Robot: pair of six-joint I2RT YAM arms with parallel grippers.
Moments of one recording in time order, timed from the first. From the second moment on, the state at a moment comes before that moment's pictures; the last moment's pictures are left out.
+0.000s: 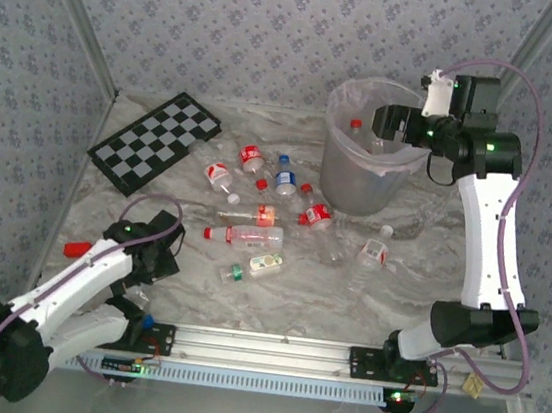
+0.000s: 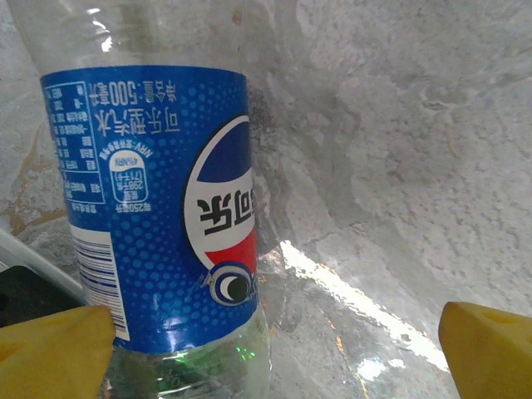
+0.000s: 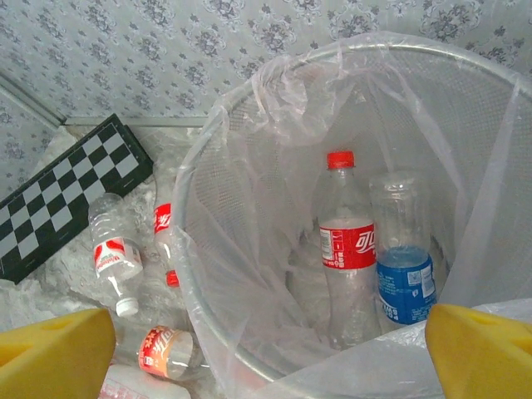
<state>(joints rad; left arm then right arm) -0.48 0.95 0.60 -1.20 -0.27 -1.07 0.09 1.50 1.94 -1.05 -0.29 0.12</state>
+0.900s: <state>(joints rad) -0.63 1.18 0.88 -1.07 -0.14 -1.14 0.05 1.49 1.86 -0.97 -0.32 0.12</state>
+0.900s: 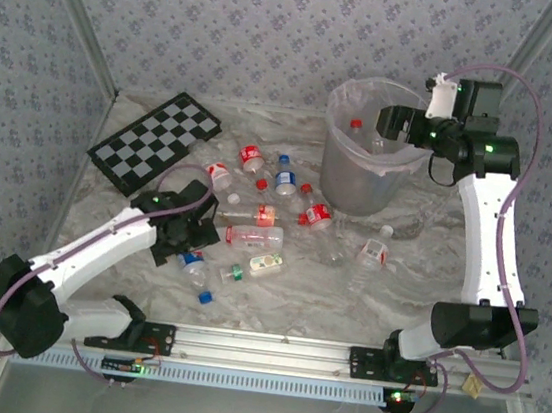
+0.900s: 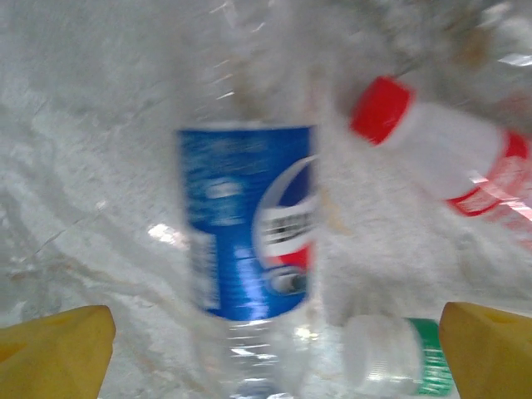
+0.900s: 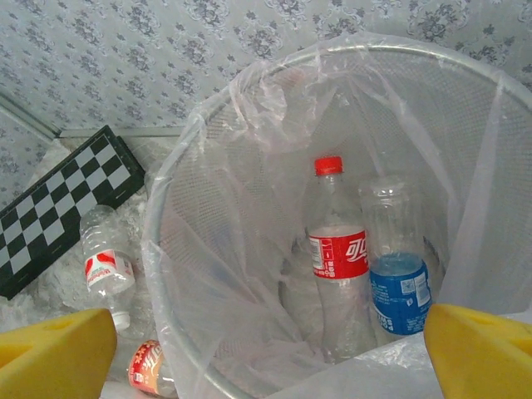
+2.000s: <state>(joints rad) -0.76 1.17 0.83 -0.81 -0.04 -1.18 0.19 1.32 1.72 -0.88 -0.51 0.17</state>
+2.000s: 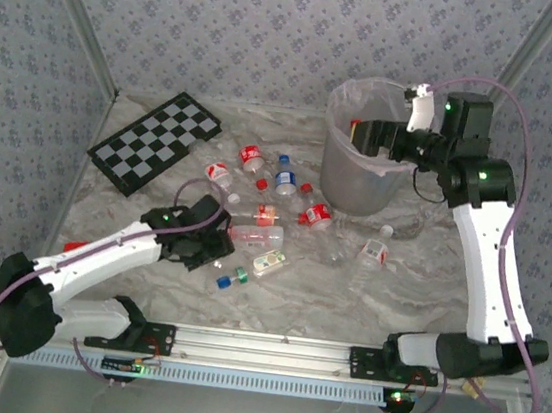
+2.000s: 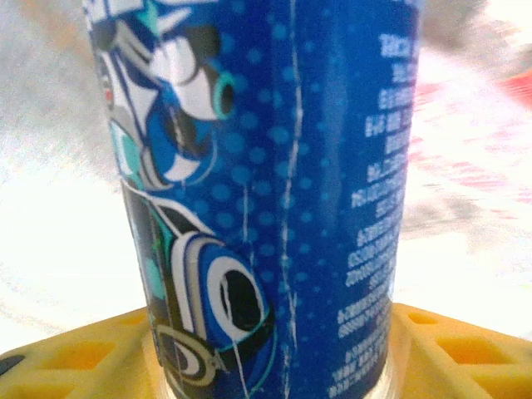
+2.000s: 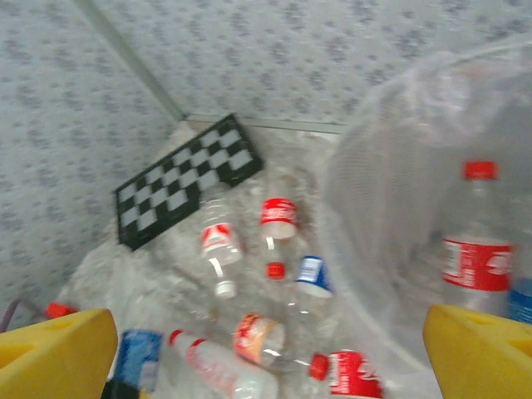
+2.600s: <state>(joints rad) -0.68 1.18 0.94 -0.25 0.29 -0.73 0.50 1.34 1.49 -0.76 -0.54 0.31</state>
